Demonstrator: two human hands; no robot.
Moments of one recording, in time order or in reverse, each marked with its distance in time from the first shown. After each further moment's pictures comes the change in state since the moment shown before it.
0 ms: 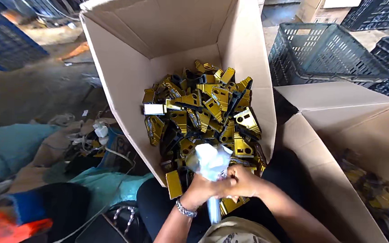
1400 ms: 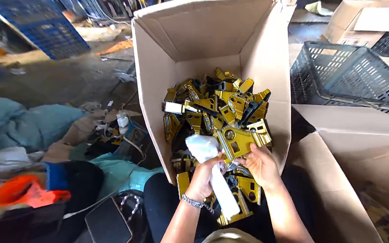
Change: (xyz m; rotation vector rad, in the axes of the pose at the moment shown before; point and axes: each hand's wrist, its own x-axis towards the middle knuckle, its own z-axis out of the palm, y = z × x) left_hand 0.025 0.021 0.013 -0.495 0.418 -0.234; right_hand 0.033 -0.021 -0.017 0.743 0.367 -0.311
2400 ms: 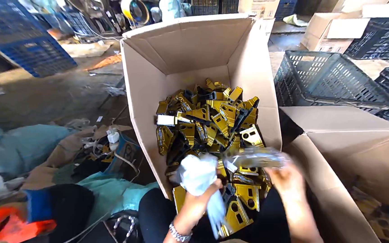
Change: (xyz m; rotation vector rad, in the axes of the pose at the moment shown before) left_hand -0.015 -0.013 -0.037 0.292 -0.305 0.402; right_hand -0.019 -0.016 -0.069 0.070 0.300 -0.387
